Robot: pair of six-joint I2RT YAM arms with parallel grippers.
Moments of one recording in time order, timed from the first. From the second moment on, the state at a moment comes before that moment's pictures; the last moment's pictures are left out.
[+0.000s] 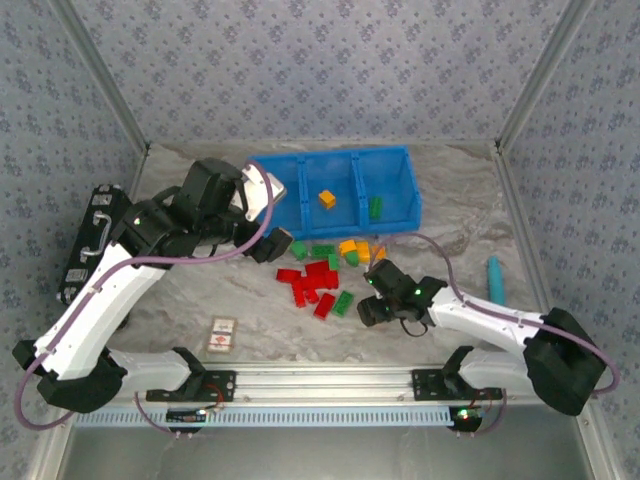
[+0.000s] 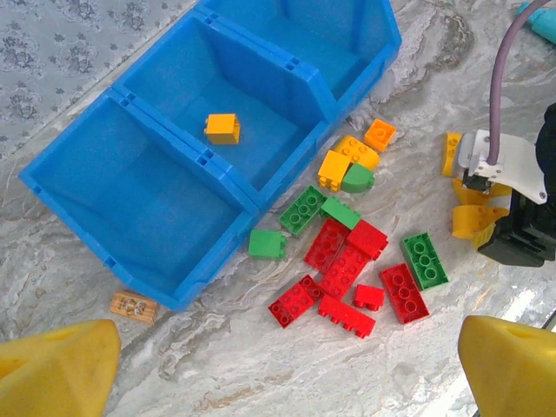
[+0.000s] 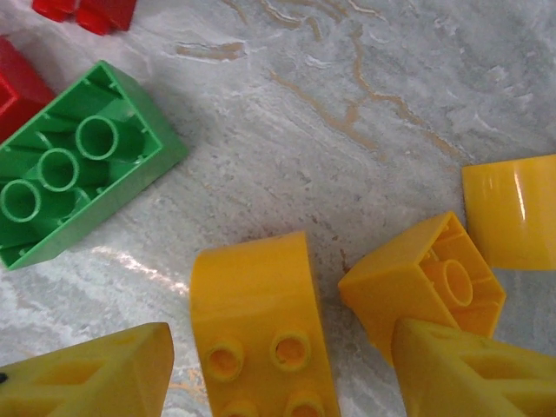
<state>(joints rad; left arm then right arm) -0.77 1.22 1.67 -1.19 -0.04 0.10 0.82 1.19 0.57 -0.53 0.07 0.38</state>
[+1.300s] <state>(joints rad) -0.77 1.10 1.57 -1.19 -0.08 0.13 0.63 1.87 1.49 -0.49 0.07 0.13</state>
